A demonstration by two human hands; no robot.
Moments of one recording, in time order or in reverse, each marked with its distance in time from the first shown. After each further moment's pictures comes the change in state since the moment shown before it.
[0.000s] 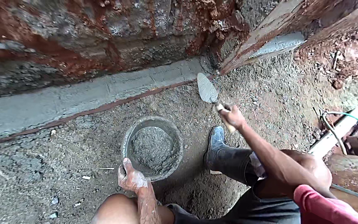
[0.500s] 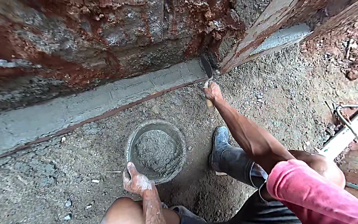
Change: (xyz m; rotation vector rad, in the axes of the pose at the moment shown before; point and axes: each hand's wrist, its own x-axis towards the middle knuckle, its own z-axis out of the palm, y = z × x) left_hand -0.004 0.004 0.003 0.042 0.026 0.027; right_hand 0.098 -0.091 0.040 -0.246 0.139 0.106
